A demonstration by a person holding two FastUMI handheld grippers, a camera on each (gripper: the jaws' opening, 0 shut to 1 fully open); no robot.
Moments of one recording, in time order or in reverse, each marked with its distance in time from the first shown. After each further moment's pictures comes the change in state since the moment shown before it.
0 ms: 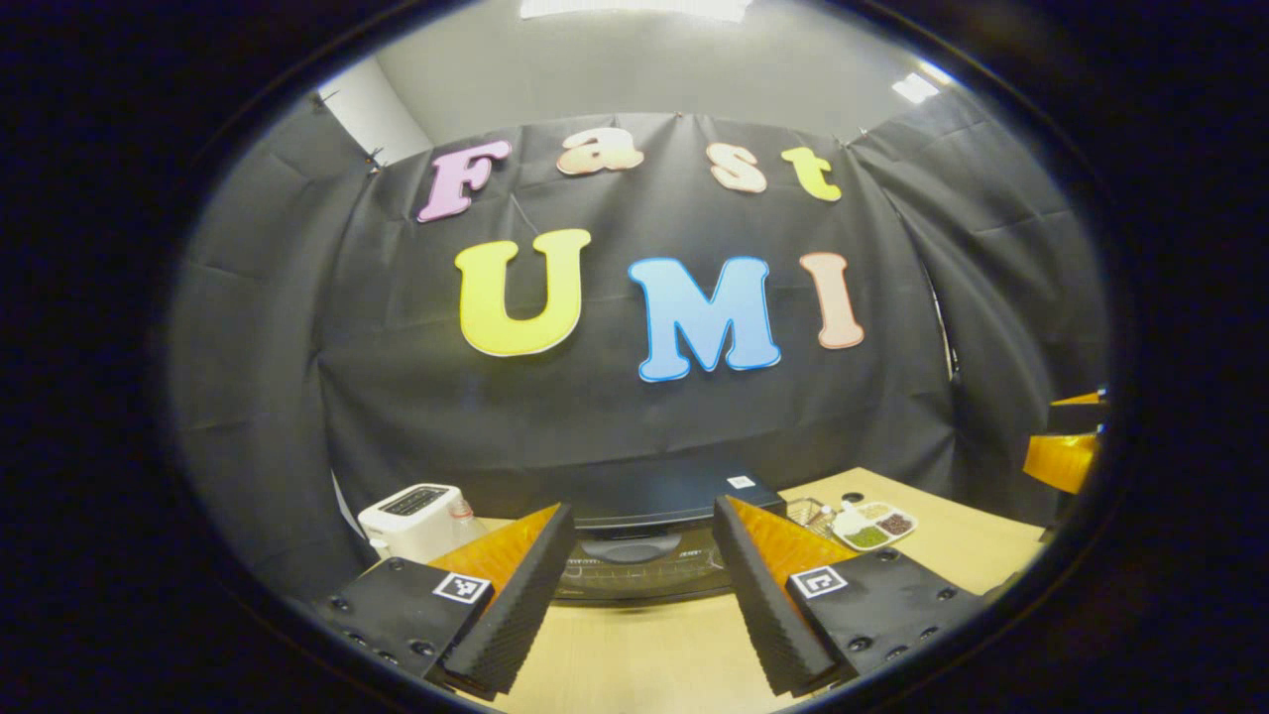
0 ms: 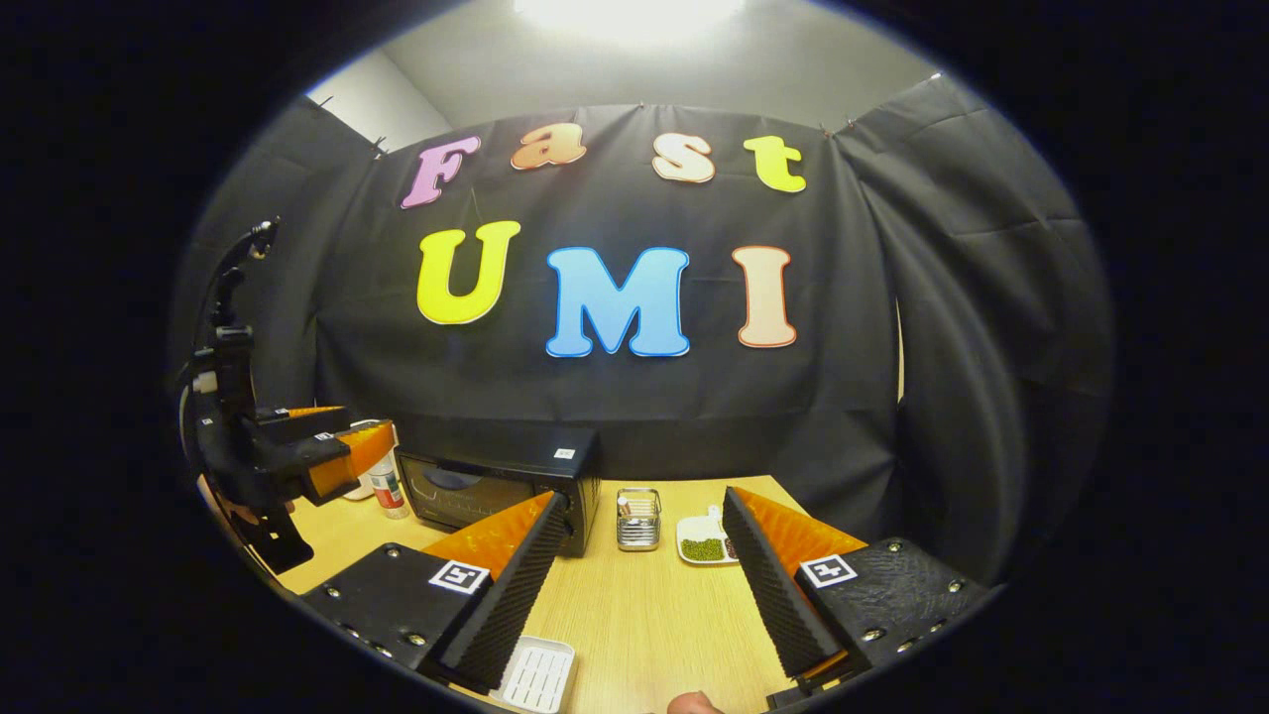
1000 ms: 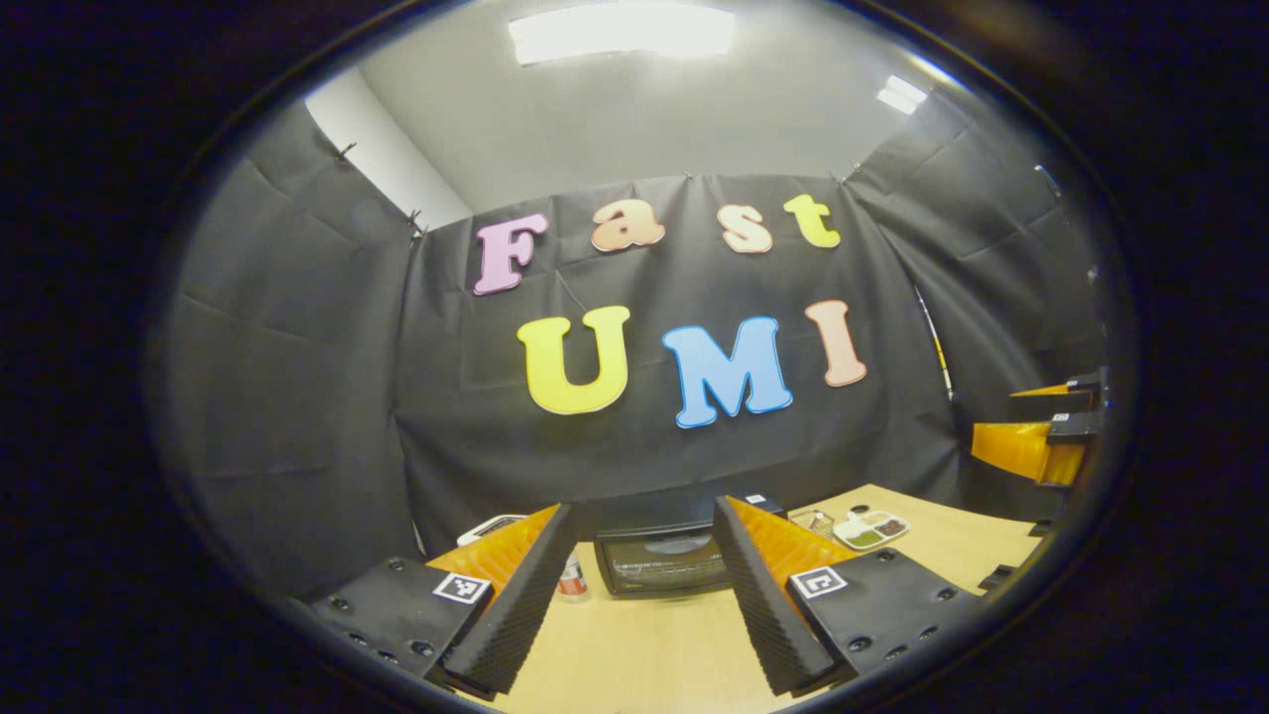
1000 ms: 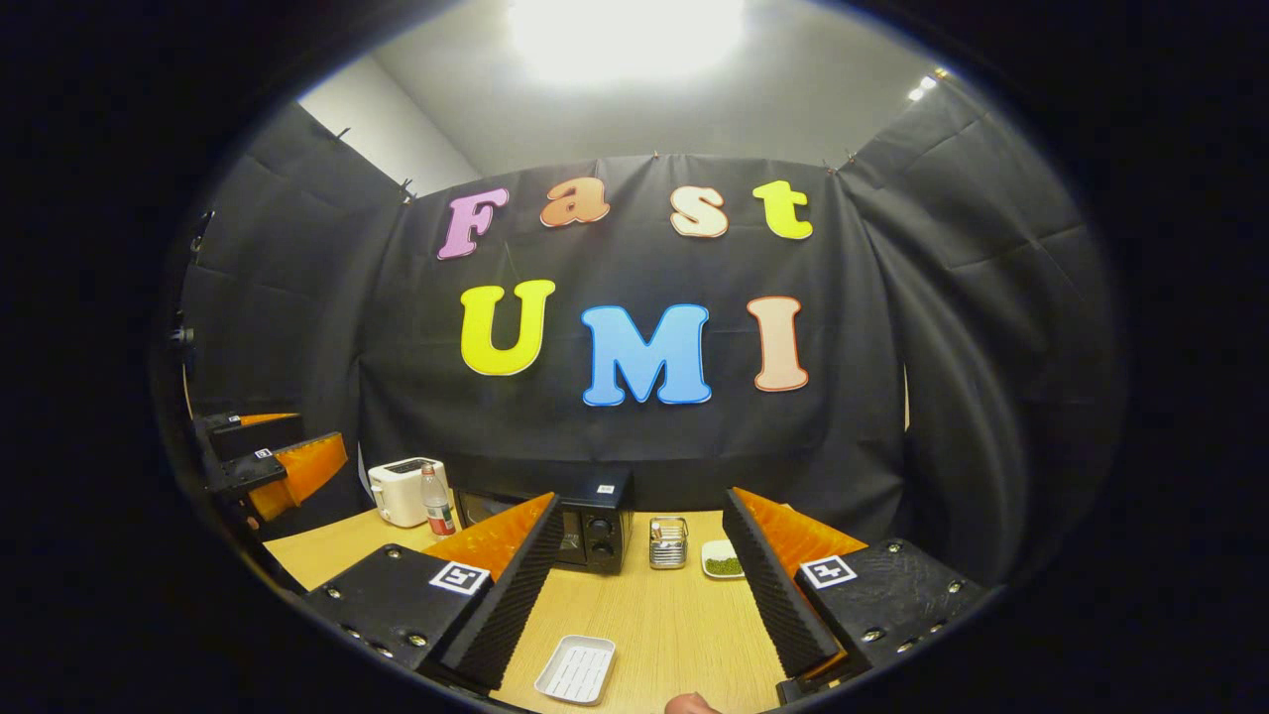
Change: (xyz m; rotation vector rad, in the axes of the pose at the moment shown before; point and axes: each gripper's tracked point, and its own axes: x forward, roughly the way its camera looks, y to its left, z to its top) left arm -0.127 0.032 0.055 0.081 -0.132 0.100; right arm -0.080 0.033 0.039 0.015 -0.105 0.048
